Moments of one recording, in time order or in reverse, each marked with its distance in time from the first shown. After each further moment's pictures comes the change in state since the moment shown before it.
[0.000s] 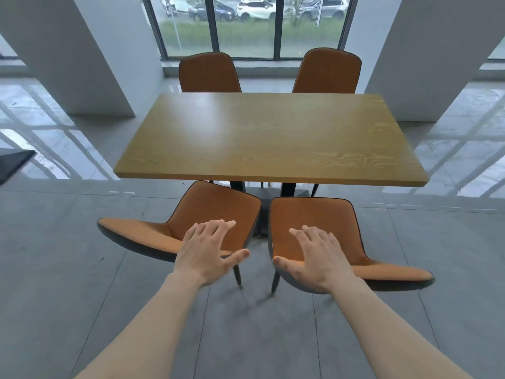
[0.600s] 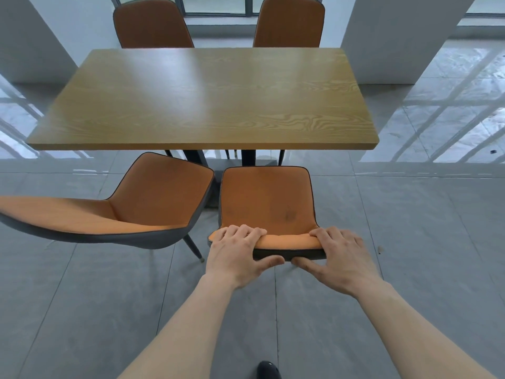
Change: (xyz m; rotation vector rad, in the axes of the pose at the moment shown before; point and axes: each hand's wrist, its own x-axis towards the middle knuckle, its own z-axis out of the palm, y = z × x) left_hand 0.024 0.232 0.137 -0.017 -0.151 0.100; right_hand -0.057 0.242 0.024 -0.109 0.043 0.113
